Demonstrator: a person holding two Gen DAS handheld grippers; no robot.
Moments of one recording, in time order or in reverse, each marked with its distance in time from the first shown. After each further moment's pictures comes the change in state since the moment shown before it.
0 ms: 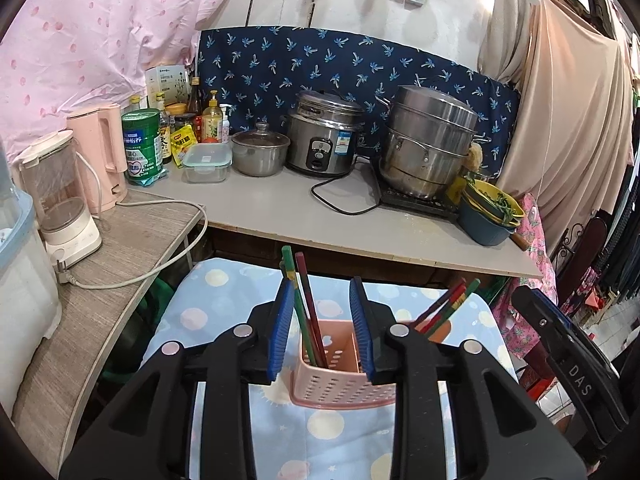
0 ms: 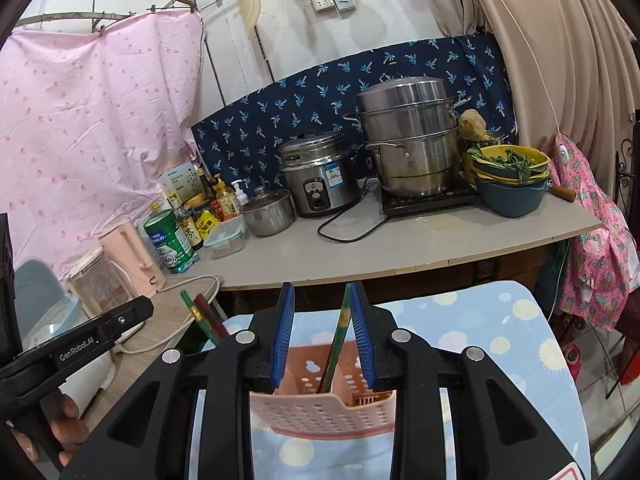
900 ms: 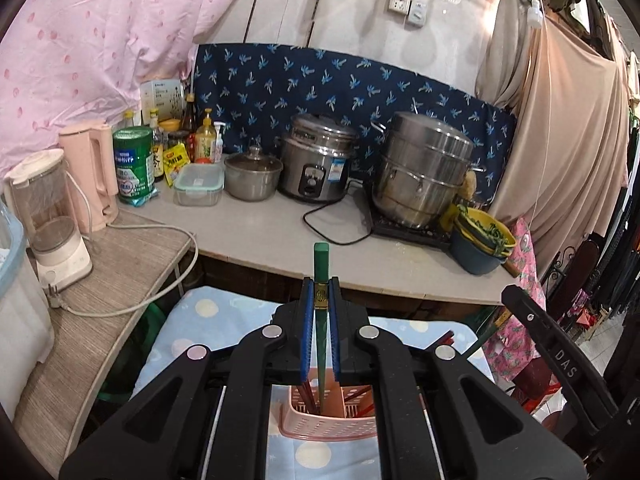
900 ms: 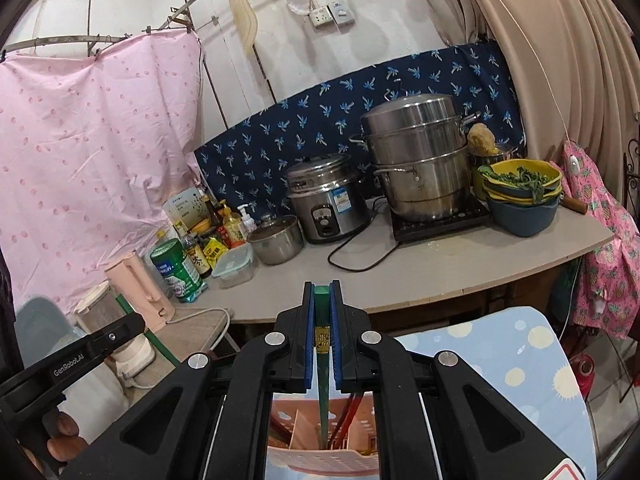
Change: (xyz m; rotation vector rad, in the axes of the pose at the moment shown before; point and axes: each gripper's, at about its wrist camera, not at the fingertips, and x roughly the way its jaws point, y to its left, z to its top) left arm 0.006 0.000 0.035 -0.027 -0.052 -0.034; right arm 0.024 0.000 0.041 0.045 -0.044 0.032
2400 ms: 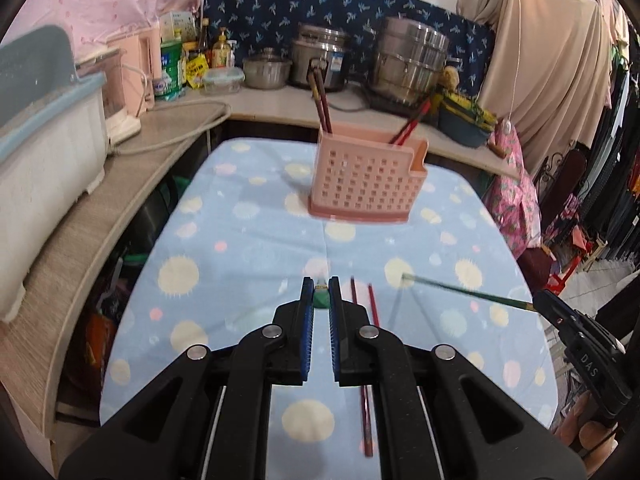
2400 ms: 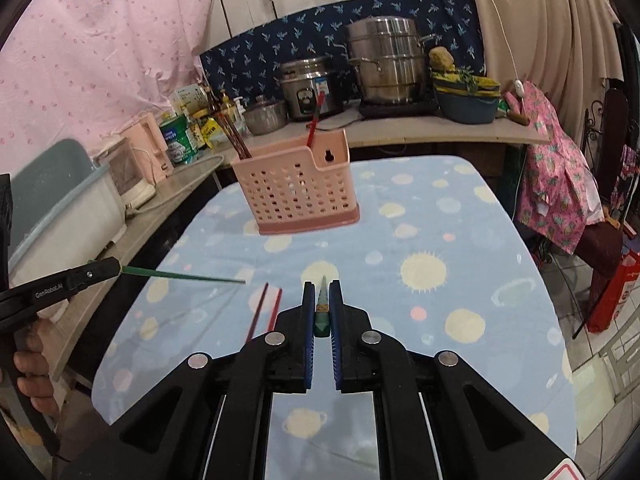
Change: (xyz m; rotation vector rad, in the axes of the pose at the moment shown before) left arm -0.148 0.032 -0.194 0.057 0.228 0.006; right arm -0.207 -0.016 -0.206 -0.098 0.239 -0.082
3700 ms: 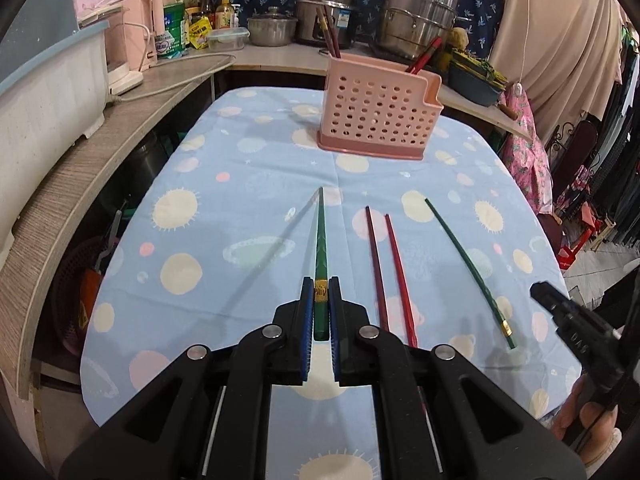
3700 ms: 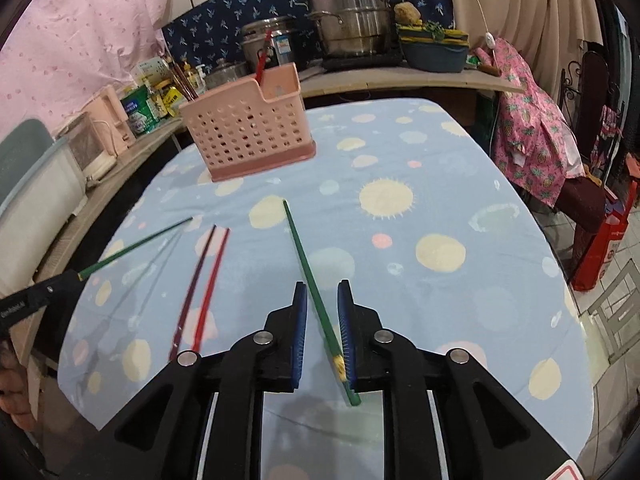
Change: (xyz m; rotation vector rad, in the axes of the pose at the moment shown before) left arm 0.030 0.006 -0.074 0.007 0.142 0.031; right arm 0.041 -0.039 -0.068 0.068 0.154 -0.107
